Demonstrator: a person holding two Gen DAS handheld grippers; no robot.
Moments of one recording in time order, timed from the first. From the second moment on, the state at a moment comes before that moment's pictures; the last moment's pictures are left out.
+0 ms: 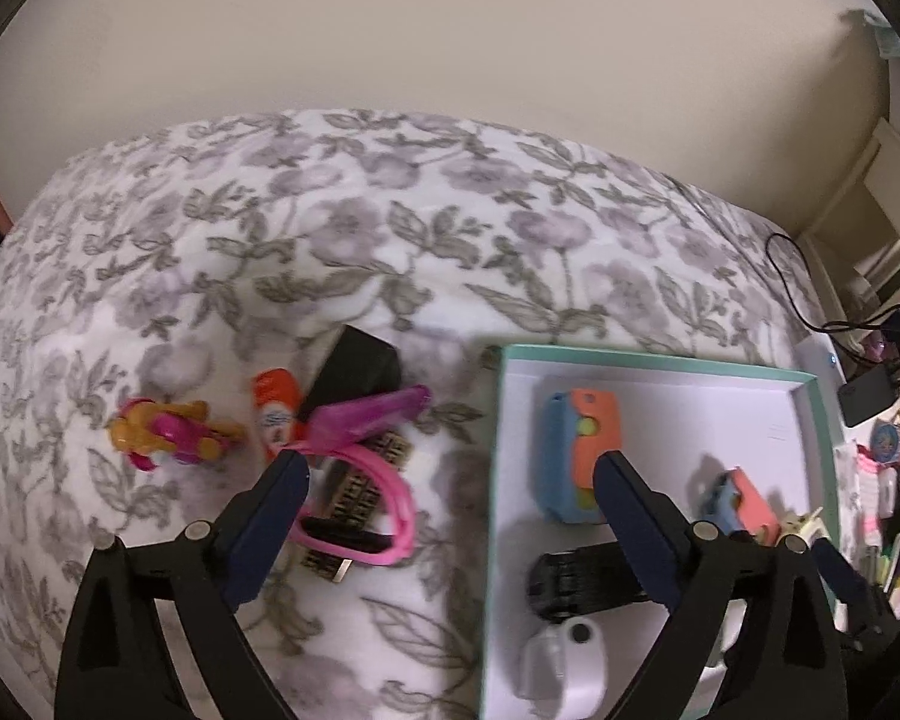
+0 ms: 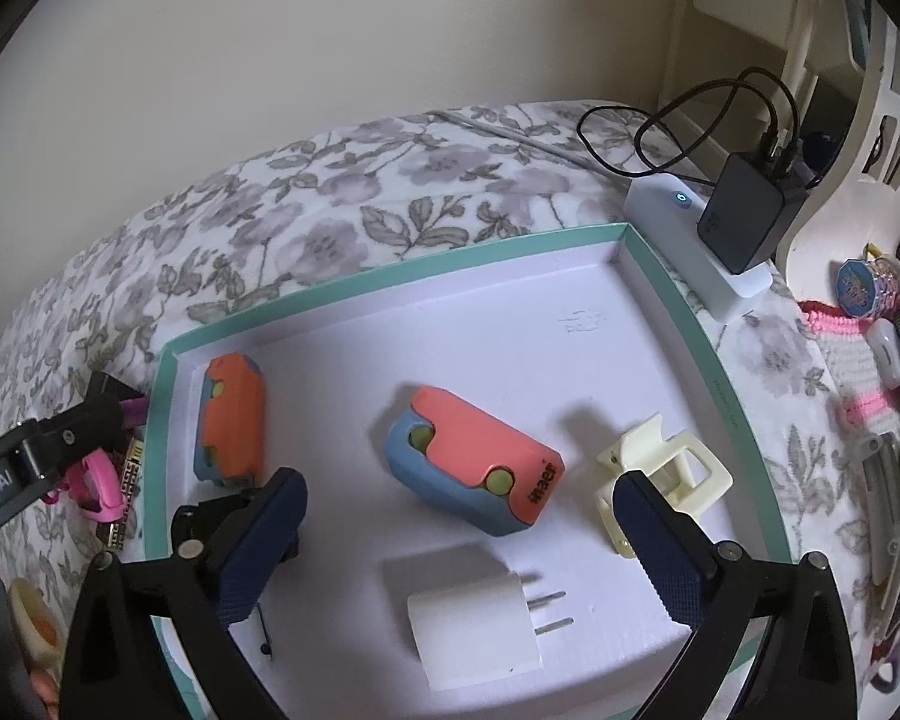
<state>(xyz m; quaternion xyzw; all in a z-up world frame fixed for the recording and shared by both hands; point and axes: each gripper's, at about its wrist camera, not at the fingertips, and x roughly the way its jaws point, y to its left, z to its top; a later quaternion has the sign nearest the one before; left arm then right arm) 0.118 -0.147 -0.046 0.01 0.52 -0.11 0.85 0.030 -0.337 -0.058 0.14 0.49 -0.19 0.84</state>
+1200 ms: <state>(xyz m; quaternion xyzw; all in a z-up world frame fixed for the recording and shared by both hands) 0.115 0.056 -0.008 -0.13 0.49 0.05 0.86 0.048 -0.210 -0.035 0.14 0.47 -0.03 0.87</state>
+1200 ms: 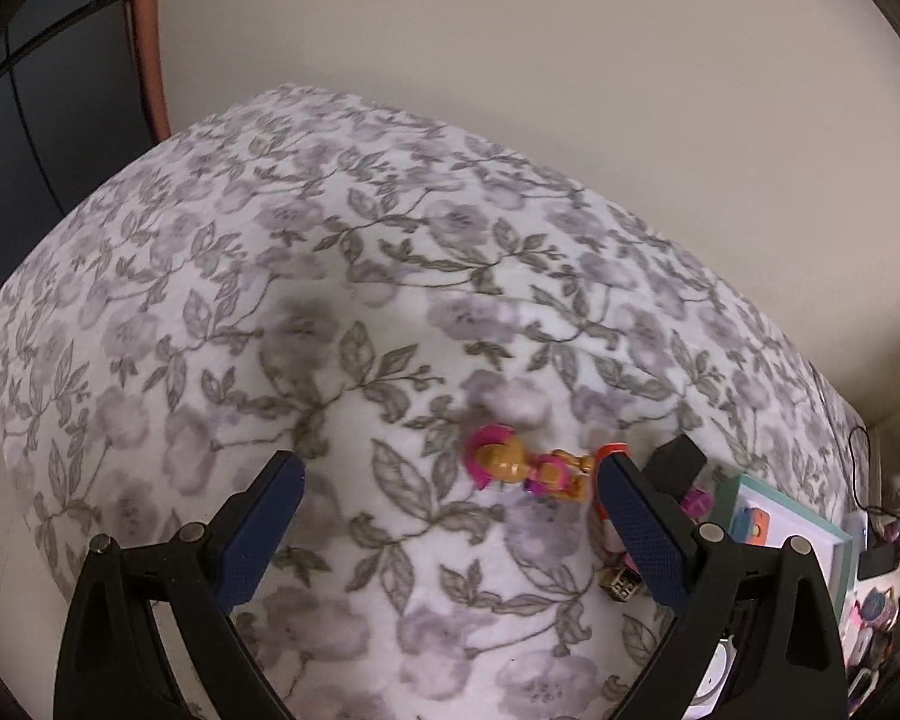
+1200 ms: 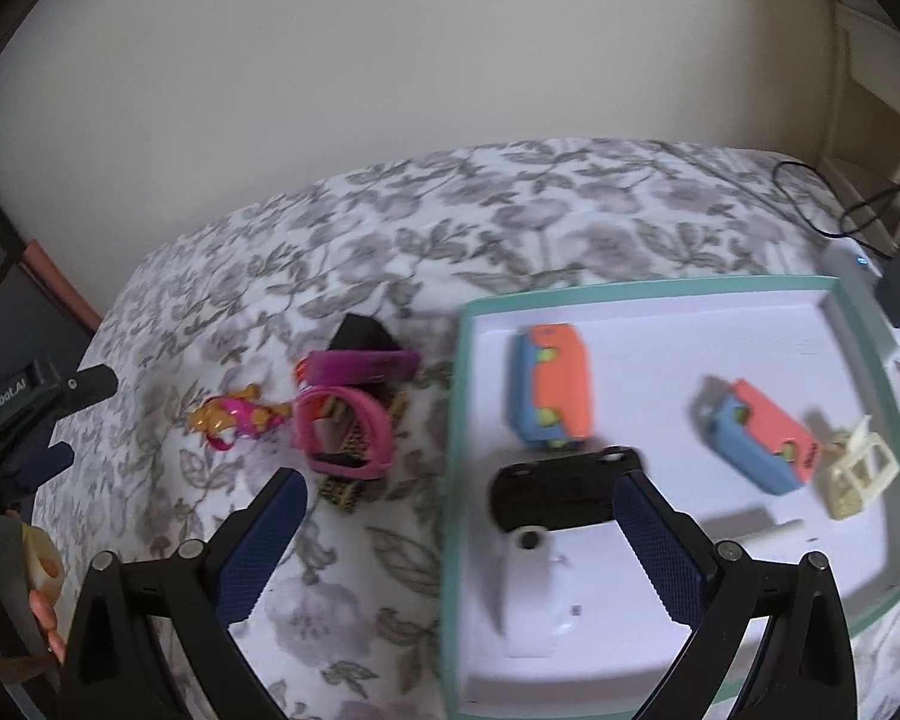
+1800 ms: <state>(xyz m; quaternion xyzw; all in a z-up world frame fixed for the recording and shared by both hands) 0.149 0.052 -0.039 -0.11 0.54 0.04 0.83 0.085 -0.167 -0.059 0.10 0.48 -0.01 0.87</state>
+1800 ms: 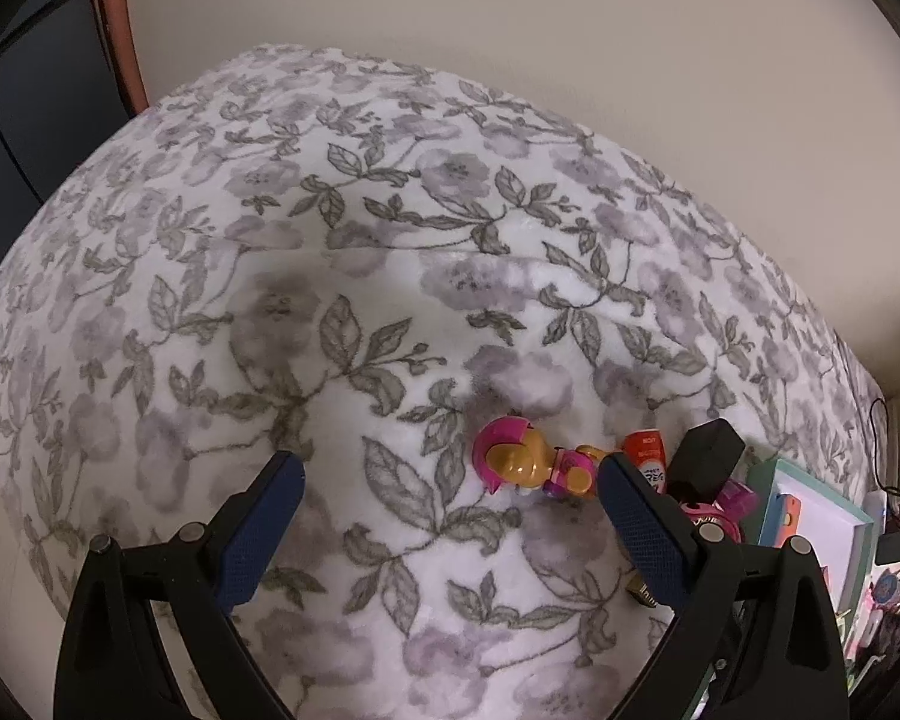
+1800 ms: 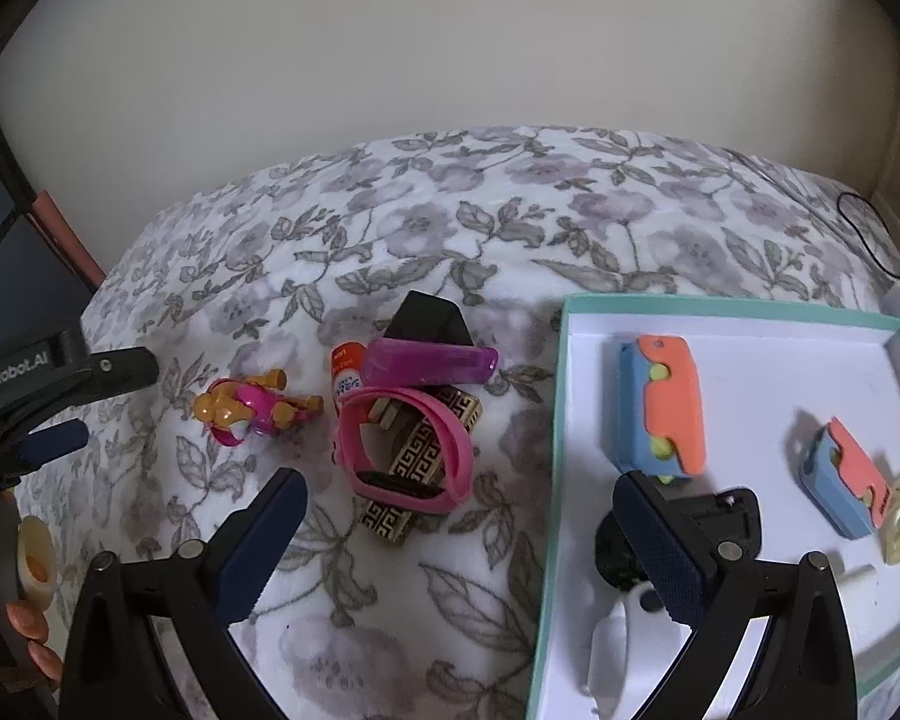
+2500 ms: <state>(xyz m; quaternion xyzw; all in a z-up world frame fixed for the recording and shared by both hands) 0.177 0.025 -0.077 -0.10 0.57 0.00 0.82 0.111 -0.154 -0.084 0.08 0.49 0.00 0.87</state>
